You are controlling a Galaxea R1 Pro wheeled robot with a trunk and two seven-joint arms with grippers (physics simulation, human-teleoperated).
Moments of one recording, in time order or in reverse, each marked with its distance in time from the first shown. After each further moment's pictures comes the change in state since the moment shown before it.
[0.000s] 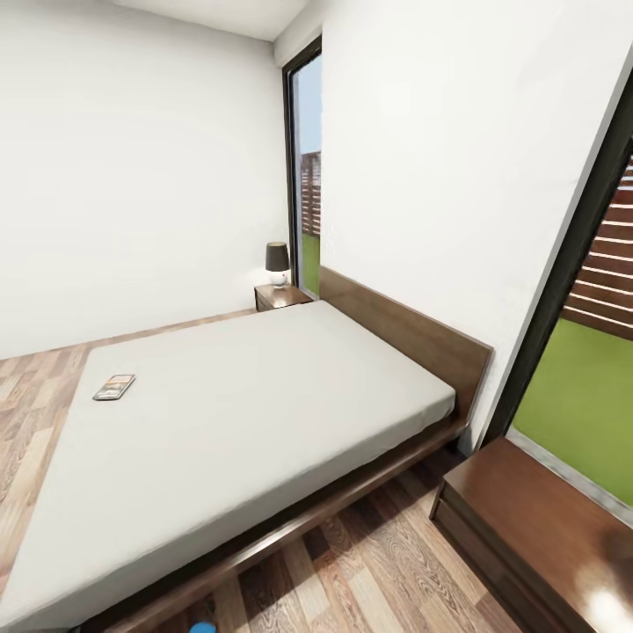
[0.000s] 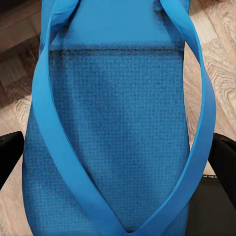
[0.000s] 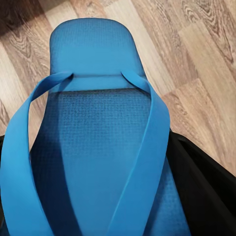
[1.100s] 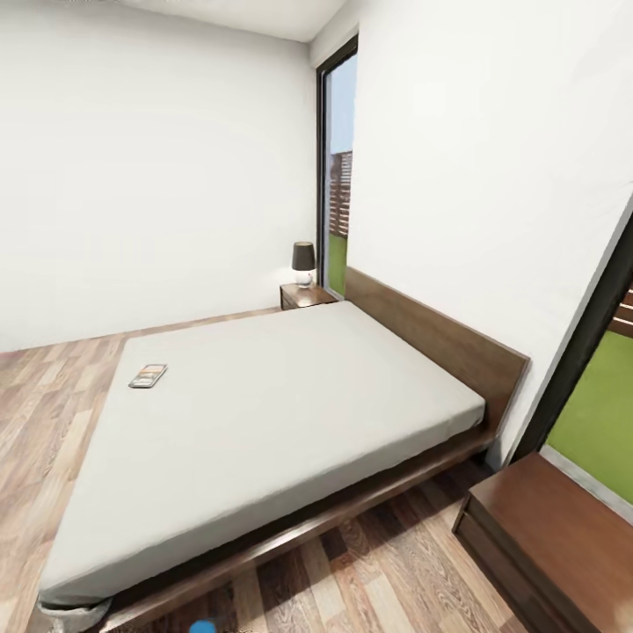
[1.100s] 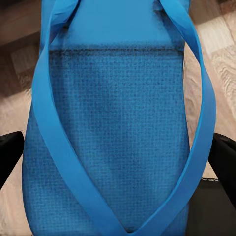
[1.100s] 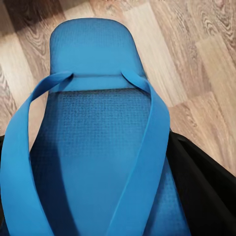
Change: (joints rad) left arm 0.000 0.000 -0.001 0.000 0.000 -0.014 0.000; right arm 0.000 0.003 0.000 0.000 0.000 0.000 0.000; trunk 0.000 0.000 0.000
